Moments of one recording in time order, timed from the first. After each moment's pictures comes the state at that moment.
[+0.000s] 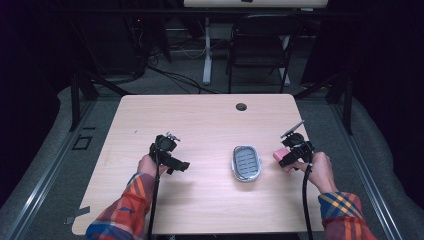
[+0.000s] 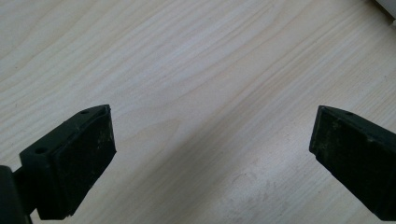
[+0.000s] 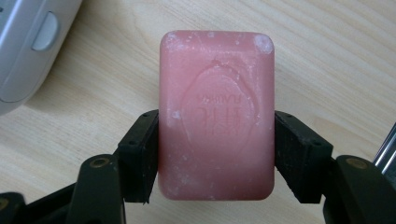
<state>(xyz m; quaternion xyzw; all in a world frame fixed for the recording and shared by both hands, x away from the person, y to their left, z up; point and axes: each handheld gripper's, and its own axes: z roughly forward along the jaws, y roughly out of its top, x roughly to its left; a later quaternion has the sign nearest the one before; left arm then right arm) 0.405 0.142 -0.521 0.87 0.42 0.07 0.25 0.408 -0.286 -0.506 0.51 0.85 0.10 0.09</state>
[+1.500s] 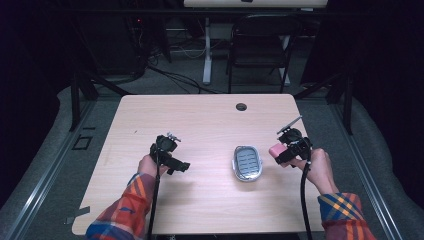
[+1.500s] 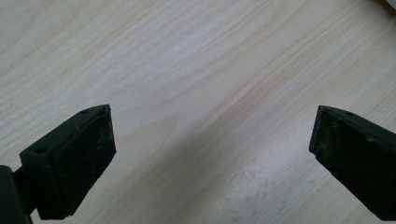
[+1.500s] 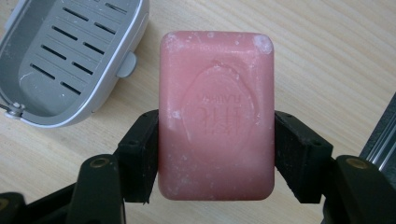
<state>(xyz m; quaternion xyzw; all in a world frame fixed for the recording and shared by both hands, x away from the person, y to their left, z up) 0.405 0.141 -0.522 0.87 0.42 0.07 0.24 0.396 -0.265 -0.473 0.49 0.86 0.12 0.11</state>
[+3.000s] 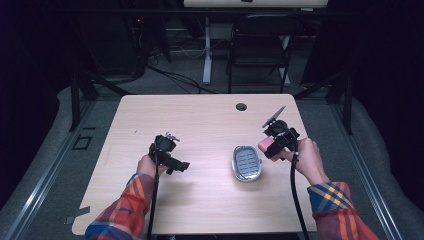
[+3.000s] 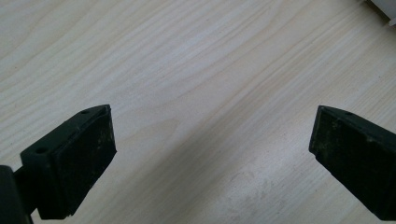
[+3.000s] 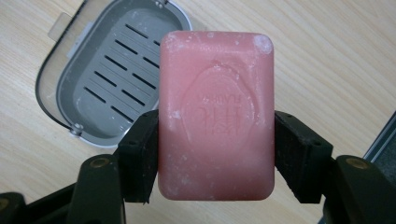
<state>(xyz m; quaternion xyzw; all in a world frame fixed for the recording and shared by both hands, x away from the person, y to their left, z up) 0.404 0.144 -0.519 0.87 0.42 0.07 0.25 0.406 -0.220 -0.445 0.46 0.88 0.09 0.11</state>
